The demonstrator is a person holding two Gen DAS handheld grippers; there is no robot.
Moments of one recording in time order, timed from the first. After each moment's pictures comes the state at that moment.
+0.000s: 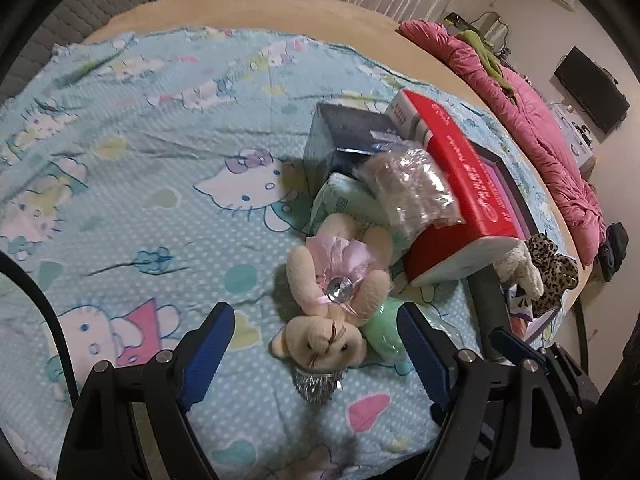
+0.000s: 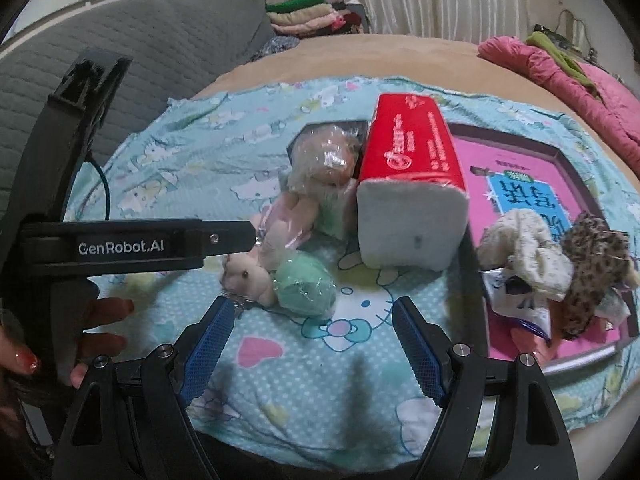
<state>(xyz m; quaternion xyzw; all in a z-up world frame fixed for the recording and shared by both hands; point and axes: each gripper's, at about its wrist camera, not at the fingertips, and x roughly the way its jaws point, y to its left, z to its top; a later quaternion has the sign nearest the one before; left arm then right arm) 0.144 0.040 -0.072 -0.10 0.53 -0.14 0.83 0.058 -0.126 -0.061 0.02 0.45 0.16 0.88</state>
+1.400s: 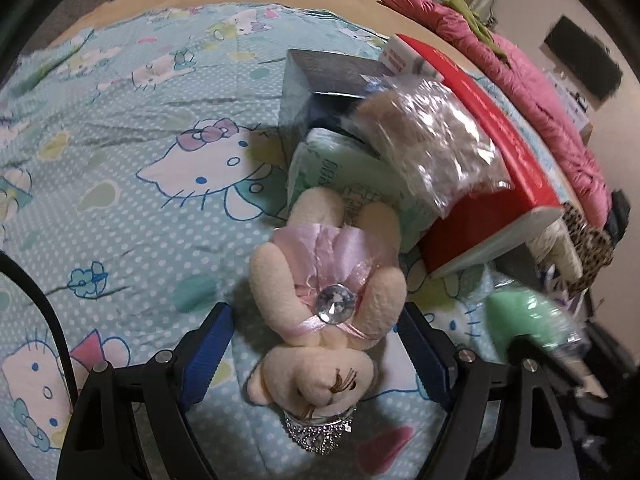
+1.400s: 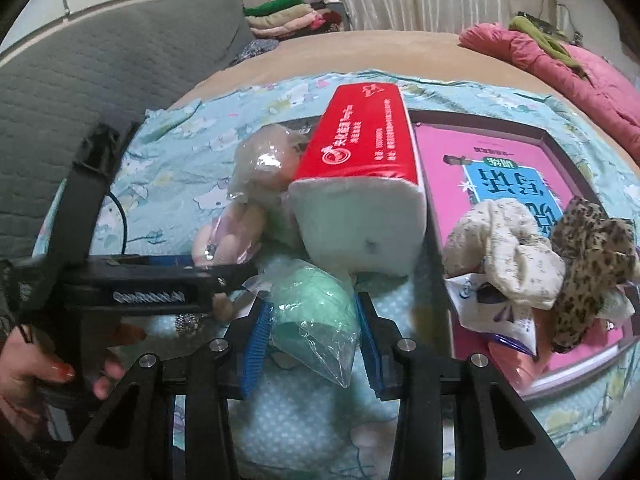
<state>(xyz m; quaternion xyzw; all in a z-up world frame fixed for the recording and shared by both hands) 0.169 0.006 -0.116 -0.05 0.55 -0.16 0.82 0.072 -0.163 -0.067 0.05 0.44 0.13 0.88</state>
